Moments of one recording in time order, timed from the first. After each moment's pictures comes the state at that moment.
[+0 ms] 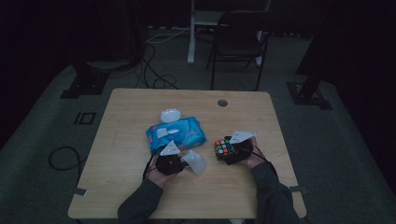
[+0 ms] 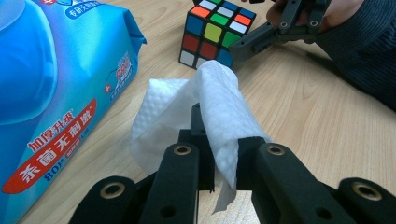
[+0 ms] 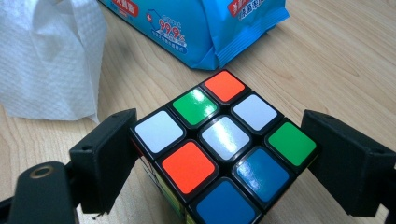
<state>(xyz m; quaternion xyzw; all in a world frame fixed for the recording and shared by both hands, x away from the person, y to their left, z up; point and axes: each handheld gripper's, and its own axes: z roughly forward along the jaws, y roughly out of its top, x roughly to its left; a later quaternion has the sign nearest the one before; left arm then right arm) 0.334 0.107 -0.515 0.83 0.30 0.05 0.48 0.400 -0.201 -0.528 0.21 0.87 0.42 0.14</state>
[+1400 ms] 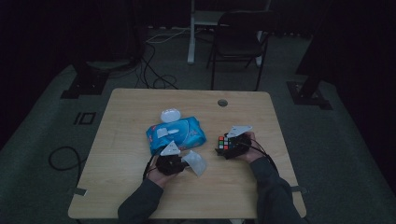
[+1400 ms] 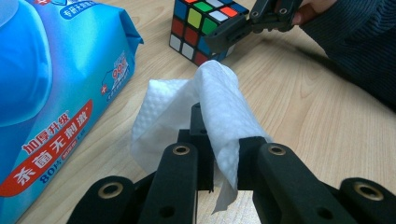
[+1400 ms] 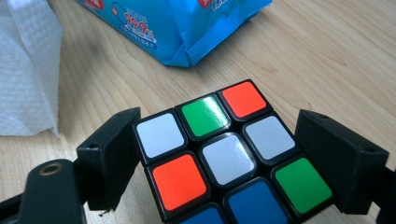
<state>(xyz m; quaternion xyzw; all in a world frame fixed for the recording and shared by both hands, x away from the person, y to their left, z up) 0.334 0.106 -0.514 0.83 0.29 0.05 0.48 0.419 -0.196 -0.524 0.24 0.88 0.39 0.14</state>
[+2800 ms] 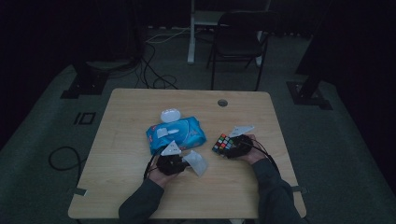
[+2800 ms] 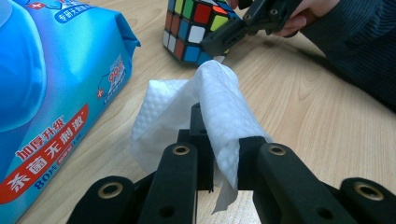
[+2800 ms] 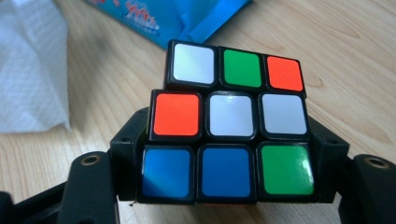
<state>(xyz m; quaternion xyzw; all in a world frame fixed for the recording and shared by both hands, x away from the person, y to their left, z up) 0.334 0.103 -0.514 0.83 0.29 0.05 0.48 0.419 -0.204 -0.529 0.27 0.87 0.39 0.10</state>
